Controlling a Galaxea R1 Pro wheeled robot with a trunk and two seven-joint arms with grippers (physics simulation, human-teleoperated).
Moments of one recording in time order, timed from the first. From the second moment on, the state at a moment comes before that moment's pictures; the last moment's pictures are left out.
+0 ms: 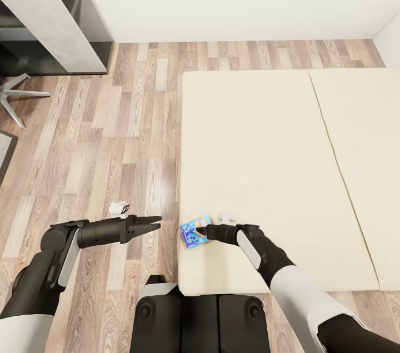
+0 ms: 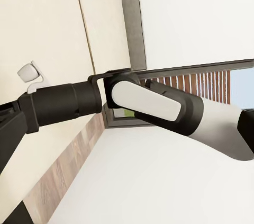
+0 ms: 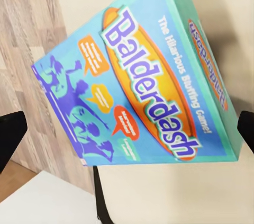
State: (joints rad) left arm -0.54 0.15 0.13 -1.38 0.15 0.89 -1.46; right arm -0.81 0.10 0.28 -0.60 -0.44 0.51 0.23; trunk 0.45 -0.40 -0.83
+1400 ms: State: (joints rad) left arm -0.54 0.15 0.13 -1.38 0.15 0.89 -1.46; right arm -0.81 0.10 0.28 -0.59 -0.44 0.50 0.28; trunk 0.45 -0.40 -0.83
